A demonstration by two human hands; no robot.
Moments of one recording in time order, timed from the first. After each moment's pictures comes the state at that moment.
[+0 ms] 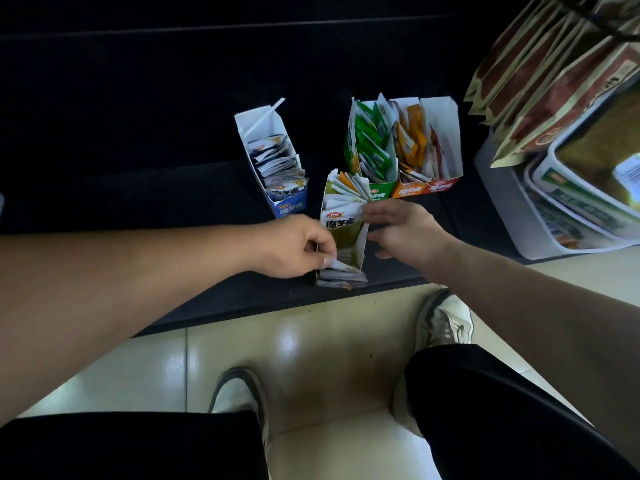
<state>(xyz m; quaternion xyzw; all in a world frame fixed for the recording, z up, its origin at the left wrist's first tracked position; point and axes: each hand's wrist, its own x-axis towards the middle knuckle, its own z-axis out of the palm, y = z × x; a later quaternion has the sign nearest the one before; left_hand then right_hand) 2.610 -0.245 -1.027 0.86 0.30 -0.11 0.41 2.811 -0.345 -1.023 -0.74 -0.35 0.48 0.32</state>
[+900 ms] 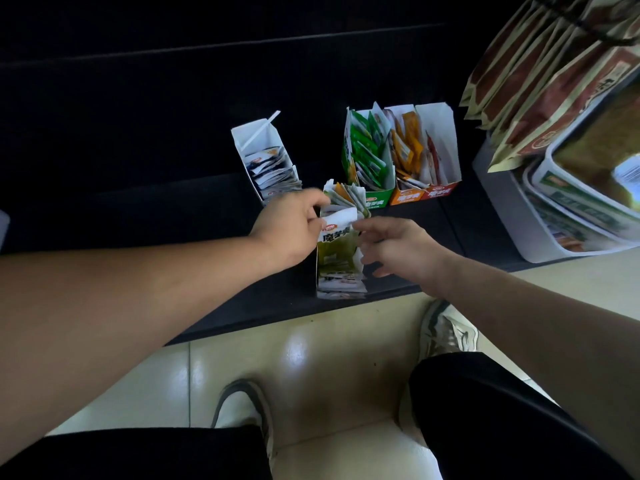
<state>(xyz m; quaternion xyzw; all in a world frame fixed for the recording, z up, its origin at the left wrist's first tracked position) 2.633 -0.237 -1.036 0.83 0.43 0.13 0.32 2.811 -0.350 -1.026 -0.72 -0.34 0.52 0.31</state>
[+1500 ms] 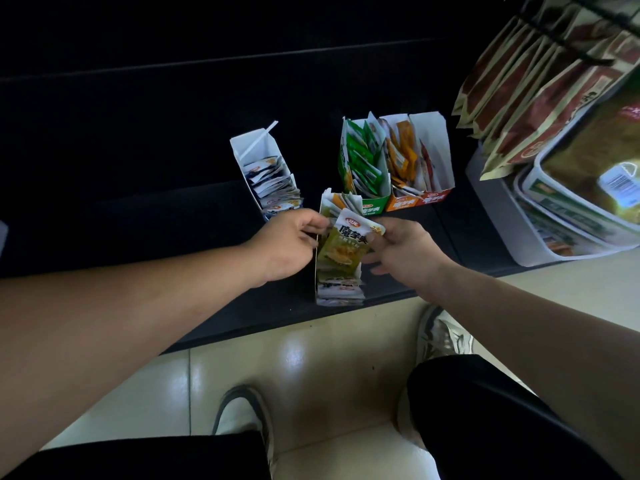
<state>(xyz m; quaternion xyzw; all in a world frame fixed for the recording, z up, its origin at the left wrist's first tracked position) 2.626 -0.247 -1.022 0.74 0.45 0.06 0.50 2.811 -0.350 -1.027 -0.74 -0.35 0.45 0.35</state>
